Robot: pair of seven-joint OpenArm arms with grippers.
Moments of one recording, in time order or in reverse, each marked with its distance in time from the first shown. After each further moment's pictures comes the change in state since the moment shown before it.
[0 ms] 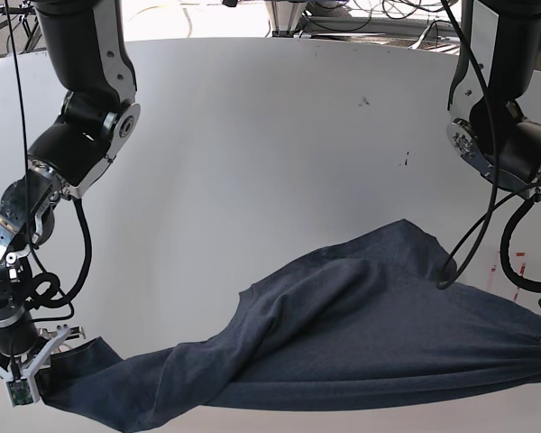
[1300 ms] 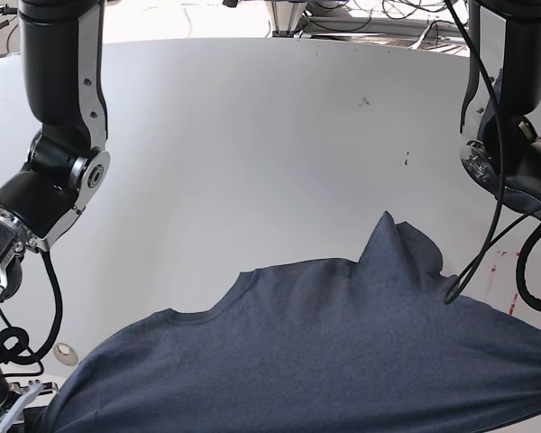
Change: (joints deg) left arm -5.4 -1.9 1.0 -1.7 -0.5 0.0 0.2; right arm 13.0 4.2 -4.0 -6.6 0.9 0.0 -2.5
